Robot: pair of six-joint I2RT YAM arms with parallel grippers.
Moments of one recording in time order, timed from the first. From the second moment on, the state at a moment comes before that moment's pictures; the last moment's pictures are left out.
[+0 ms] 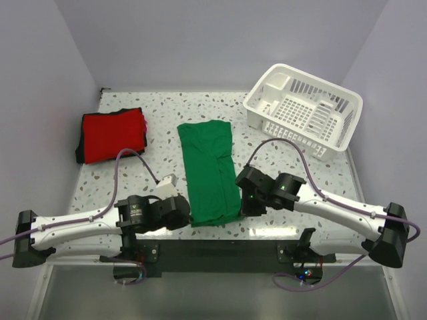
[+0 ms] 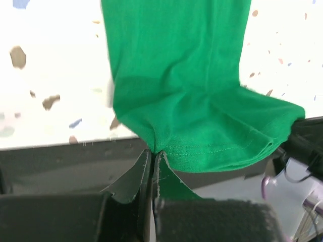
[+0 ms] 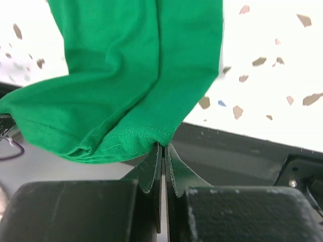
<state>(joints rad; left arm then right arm) -1.32 0.89 0.72 -0.88 -0.38 -1.48 1.07 1.15 0.95 -0.94 0.09 1.05</state>
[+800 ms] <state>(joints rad) -0.62 1.18 0.74 -0.55 -0.07 -0.81 0.75 1.56 1.21 -0.81 0.03 0.77</state>
